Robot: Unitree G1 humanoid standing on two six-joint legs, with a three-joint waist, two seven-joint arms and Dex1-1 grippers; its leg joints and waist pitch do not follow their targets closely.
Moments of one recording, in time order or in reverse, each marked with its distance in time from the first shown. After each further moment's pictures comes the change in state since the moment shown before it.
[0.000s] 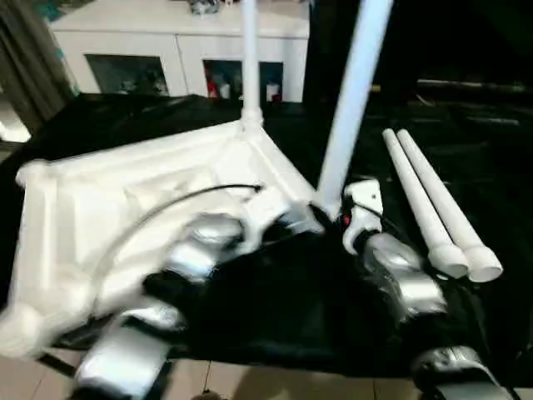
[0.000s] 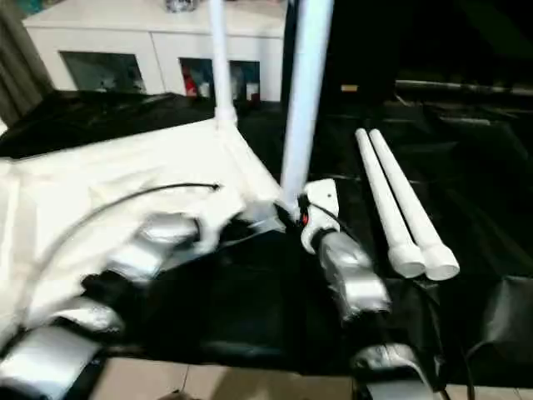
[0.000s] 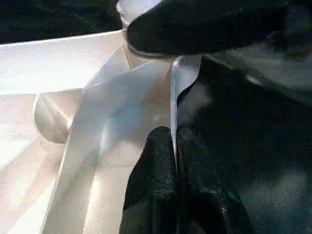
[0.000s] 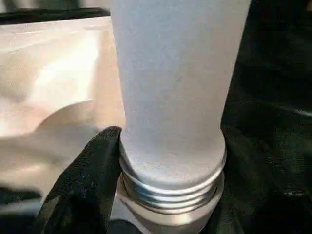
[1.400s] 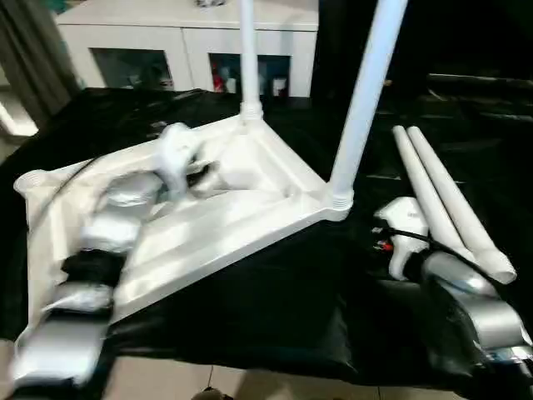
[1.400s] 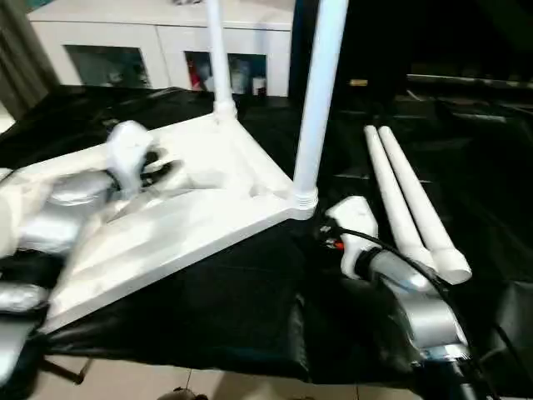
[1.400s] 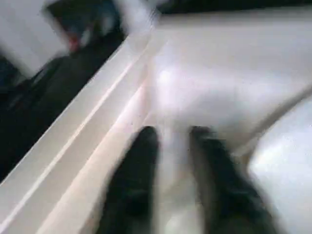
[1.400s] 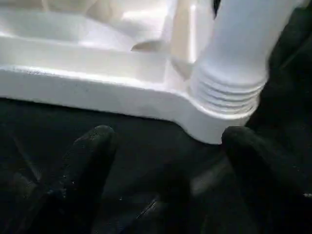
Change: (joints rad) left arm 0.059 0.424 0.253 -0.257 -0.038 0.166 0.080; right arm 0.259 -0.320 0.095 -0.509 0.091 0.278 0.432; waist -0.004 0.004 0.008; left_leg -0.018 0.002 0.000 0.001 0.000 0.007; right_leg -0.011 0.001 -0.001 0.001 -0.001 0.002
